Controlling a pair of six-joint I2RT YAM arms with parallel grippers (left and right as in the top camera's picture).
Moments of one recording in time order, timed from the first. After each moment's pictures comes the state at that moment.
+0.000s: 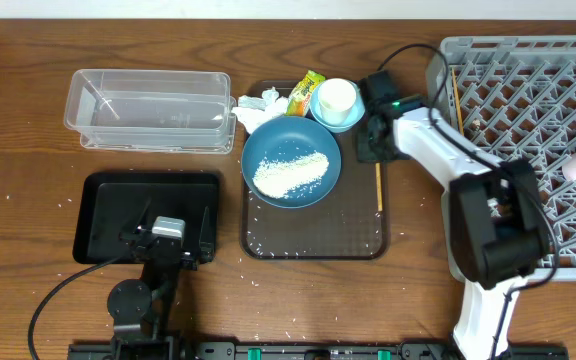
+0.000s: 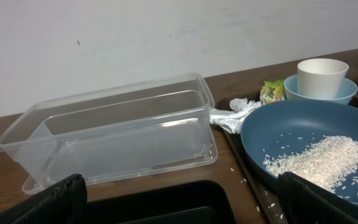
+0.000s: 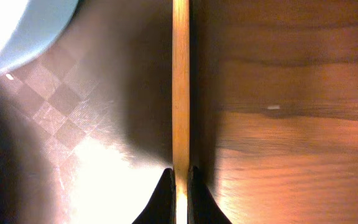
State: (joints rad) left arm 0.04 0.01 0.03 -0.12 0.18 0.14; right arm 0.32 2.05 1.46 -0.75 0.11 0.35
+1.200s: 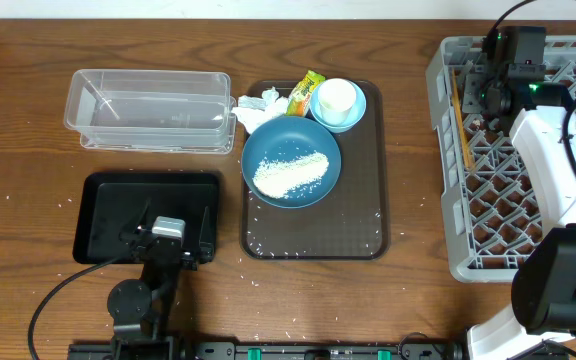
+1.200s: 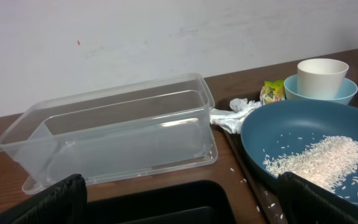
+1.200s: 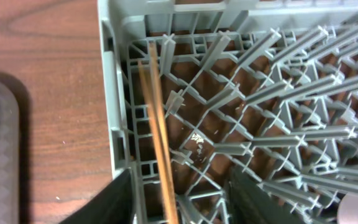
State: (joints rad) left arm 0.04 0.01 0.03 -0.12 0.18 0.14; right arm -0.04 1.78 1.47 -0.62 0.15 0.01
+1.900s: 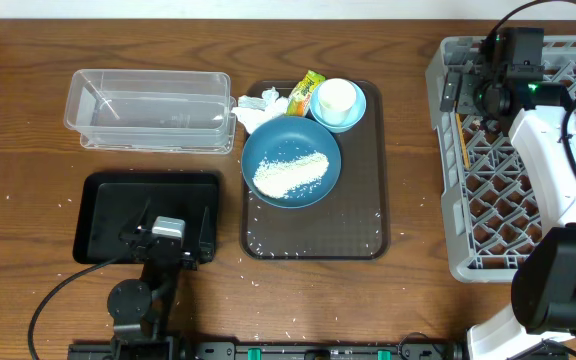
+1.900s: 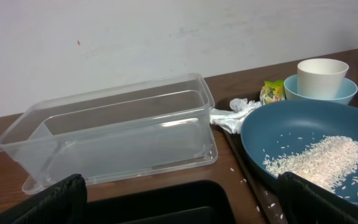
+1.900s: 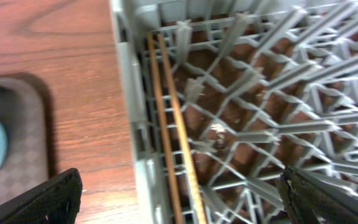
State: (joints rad) left arm 0.04 0.01 0.03 -0.12 0.18 0.14; right arm -0.04 1.78 1.47 -0.65 0.11 0.10
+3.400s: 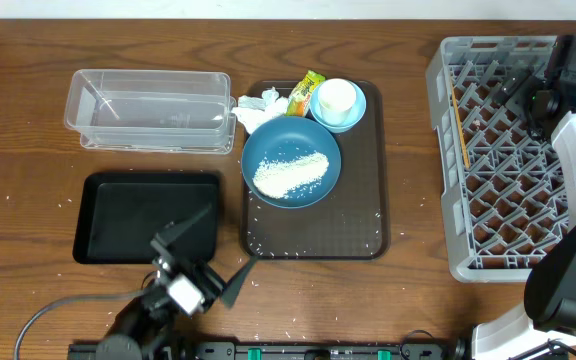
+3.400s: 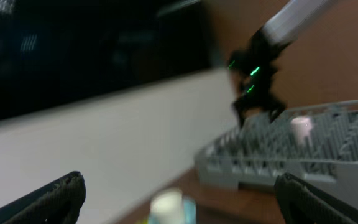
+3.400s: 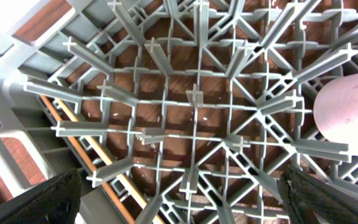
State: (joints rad) left arm 0.04 0.01 0.01 0.58 0.87 -0.09; right arm -0.23 1.78 1.47 -0.68 0.15 0.47
